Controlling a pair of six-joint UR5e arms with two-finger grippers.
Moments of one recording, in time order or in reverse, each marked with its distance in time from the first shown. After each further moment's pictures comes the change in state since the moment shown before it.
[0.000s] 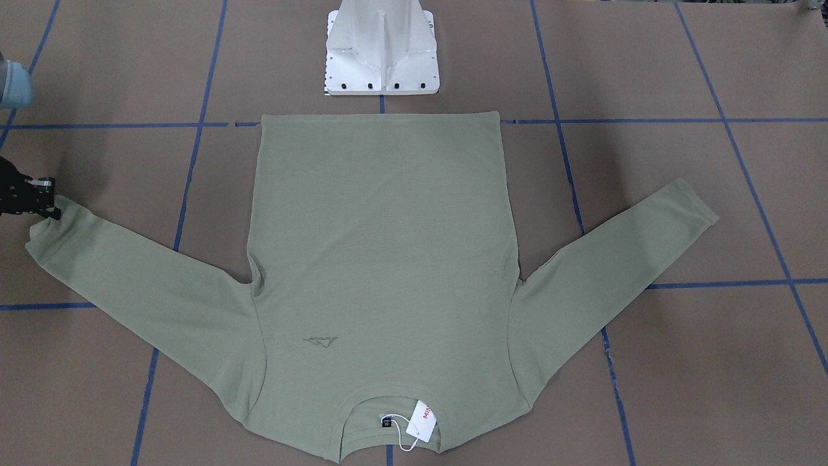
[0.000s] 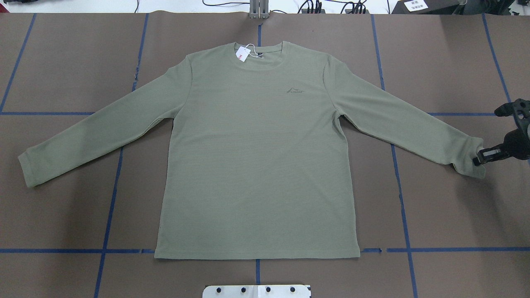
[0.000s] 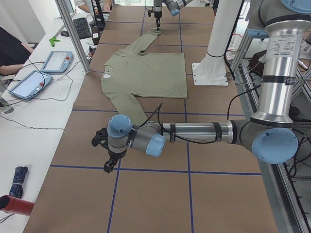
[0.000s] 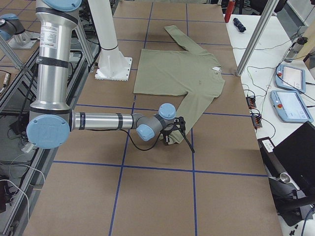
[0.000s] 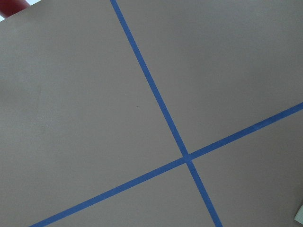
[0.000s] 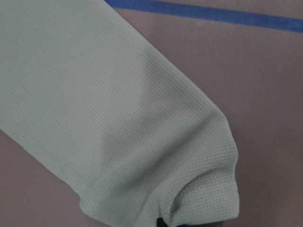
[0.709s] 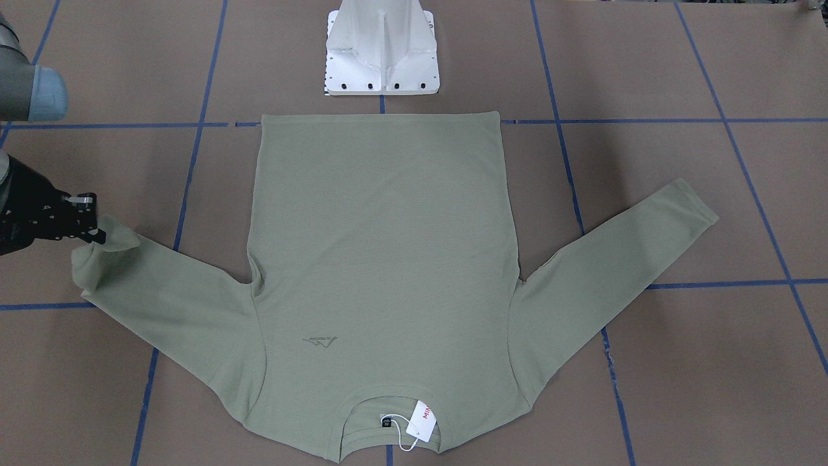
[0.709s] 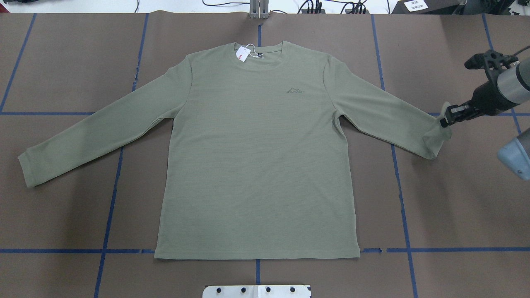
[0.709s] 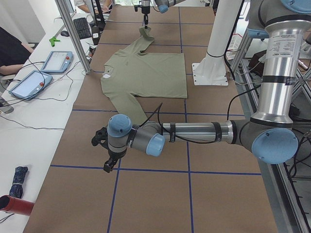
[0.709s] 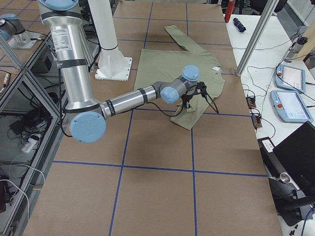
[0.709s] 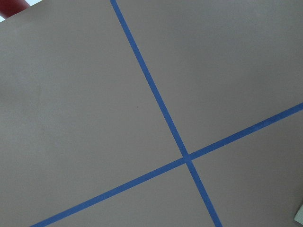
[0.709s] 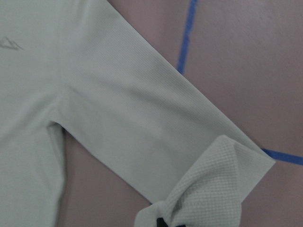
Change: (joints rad) left arm -0.001 0.000 -0.005 0.000 -0.001 0.001; right arm 0.038 0.374 0.126 -0.429 0.074 0.005
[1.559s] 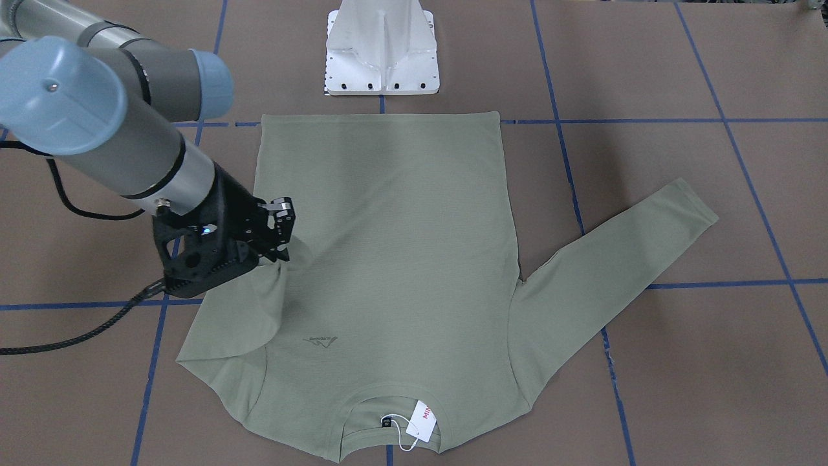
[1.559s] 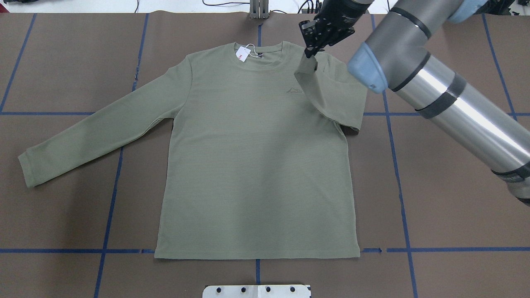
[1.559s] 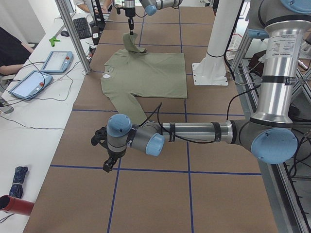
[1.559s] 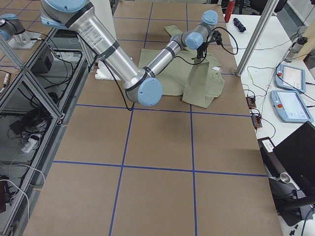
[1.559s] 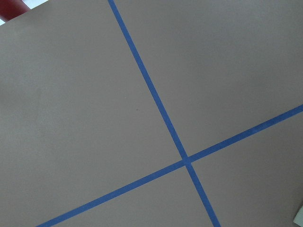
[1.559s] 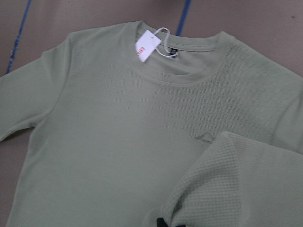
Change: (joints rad) left arm 0.000 -0.003 0.004 0.000 0.001 -0.001; right arm -0.135 0.597 -0.254 -0.139 -0.027 0.112
